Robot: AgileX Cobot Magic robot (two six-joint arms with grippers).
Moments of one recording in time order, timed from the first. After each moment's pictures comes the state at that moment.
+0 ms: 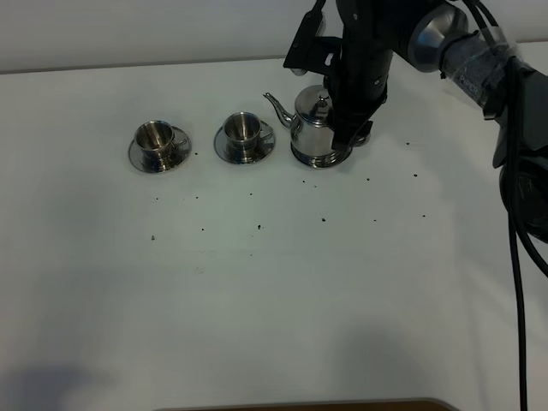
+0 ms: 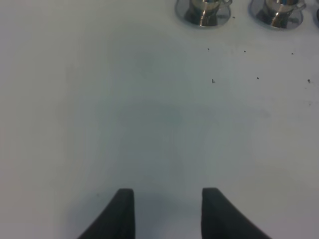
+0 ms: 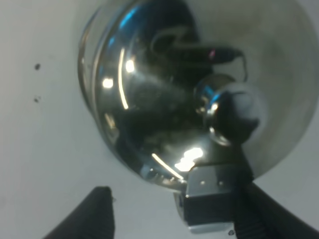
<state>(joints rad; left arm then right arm) 0.01 0.00 -0.46 -0.01 1.07 -0.07 0.61 2.44 -2.24 -0.11 1.22 -0.68</state>
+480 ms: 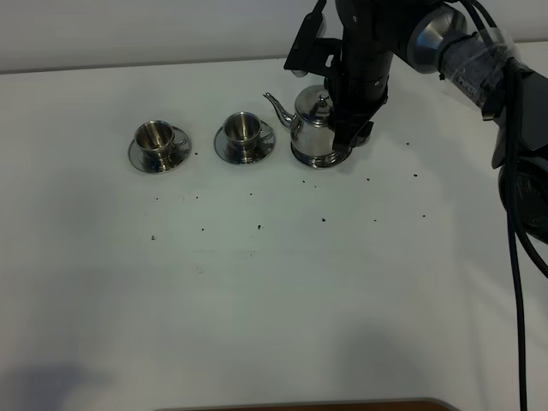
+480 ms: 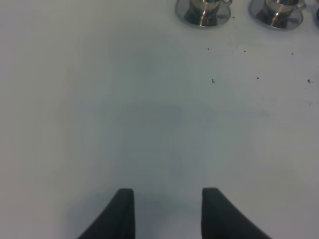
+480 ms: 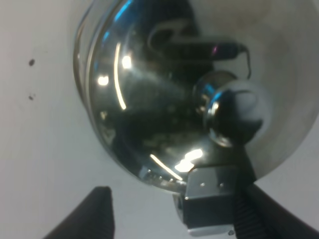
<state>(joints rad) 0.01 0.00 -0.46 -0.01 1.07 -0.07 0.61 2.44 -2.24 -0.11 1.22 -0.68</state>
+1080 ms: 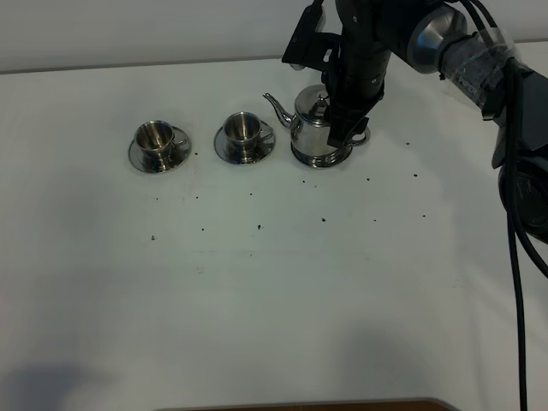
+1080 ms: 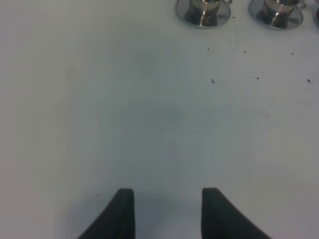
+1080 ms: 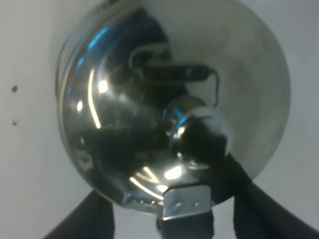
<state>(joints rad) 0.01 0.00 -0.46 -0.01 1.07 -0.07 0.61 2.44 -2.24 -0.11 1.16 -0.65</state>
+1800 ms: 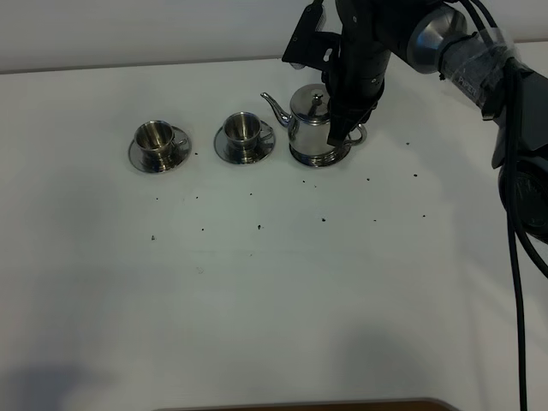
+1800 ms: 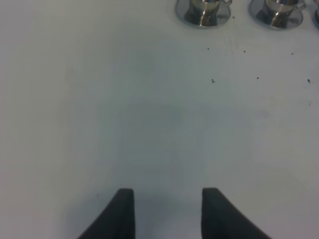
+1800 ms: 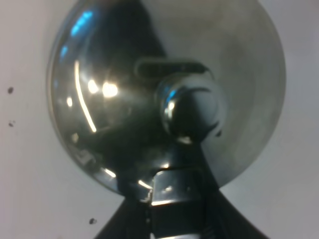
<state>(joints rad) 0.01 0.00 -0.46 -0.01 1.07 -0.07 0.61 2.44 -2.24 -0.12 1.16 -0.65</state>
